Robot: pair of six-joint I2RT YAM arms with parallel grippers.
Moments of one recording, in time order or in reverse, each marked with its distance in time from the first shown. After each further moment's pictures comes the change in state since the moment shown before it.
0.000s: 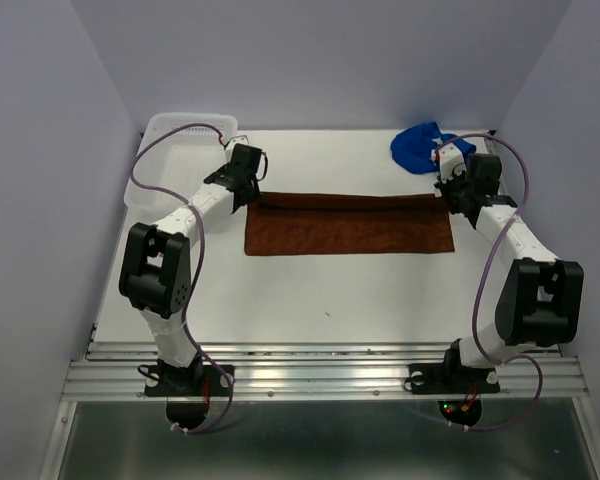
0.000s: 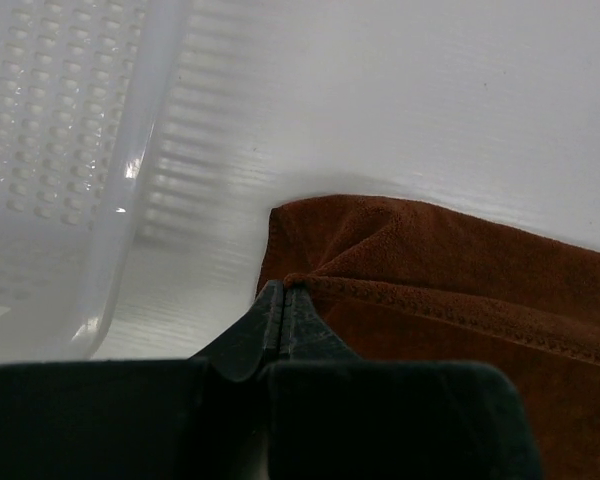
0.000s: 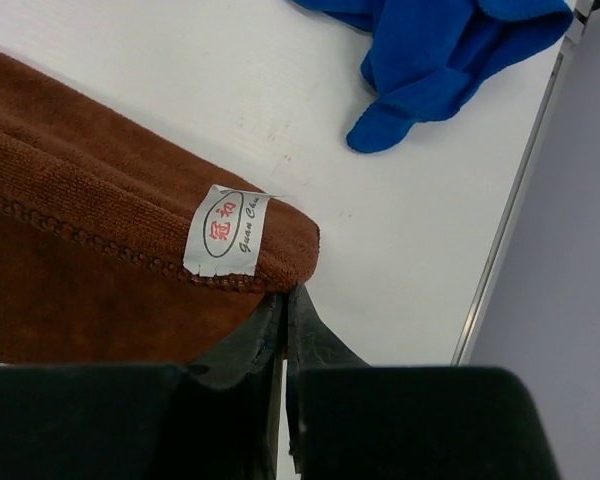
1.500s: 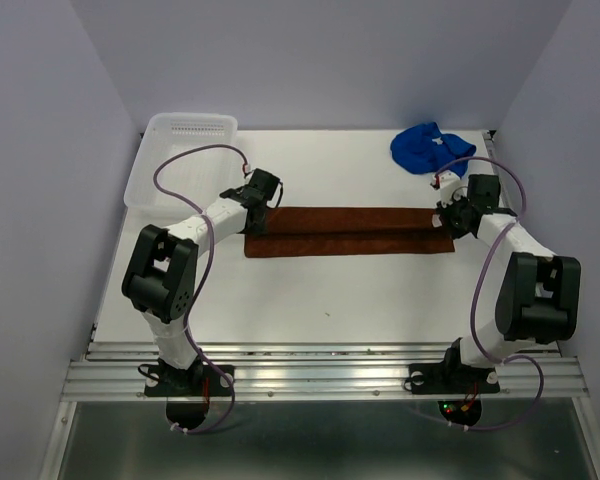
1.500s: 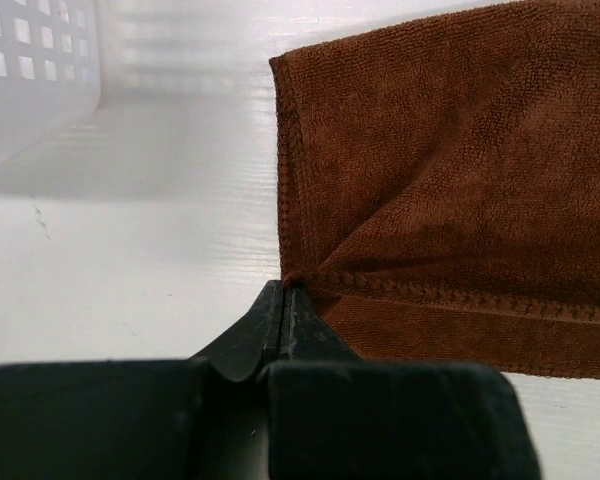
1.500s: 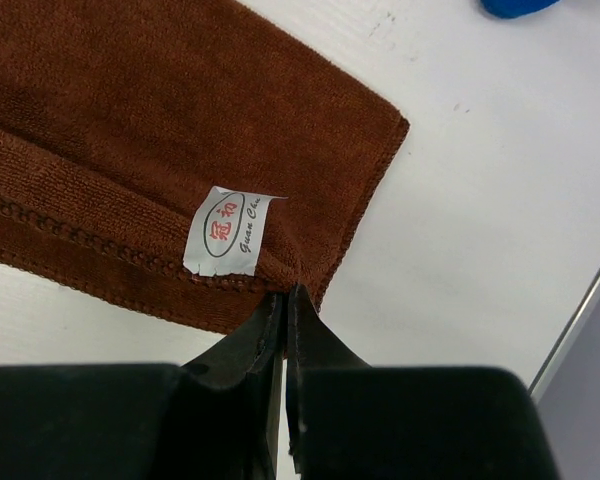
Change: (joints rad) left arm -0.112 -0.027 -0.128 -0.166 -0.061 0.147; right arm -0.063 -0.002 -0.127 -0.093 -0.127 -0.028
